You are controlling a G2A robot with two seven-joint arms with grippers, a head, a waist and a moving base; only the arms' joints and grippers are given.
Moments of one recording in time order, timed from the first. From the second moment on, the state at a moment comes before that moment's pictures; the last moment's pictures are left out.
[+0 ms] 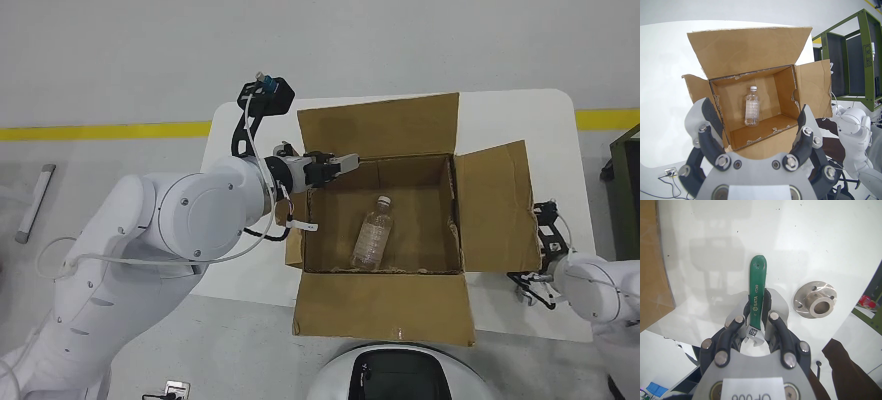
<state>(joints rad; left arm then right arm) 0.21 -0.92 -0.75 -1.97 0.25 0.70 -1.08 -1.42 -1.07 1.61 -2.01 -1.10 0.19 1.31</state>
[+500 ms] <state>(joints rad) 0.21 -0.92 -0.75 -1.97 0.25 0.70 -1.08 -1.43 -1.07 1.61 -2.03 -1.13 0.16 1.37</state>
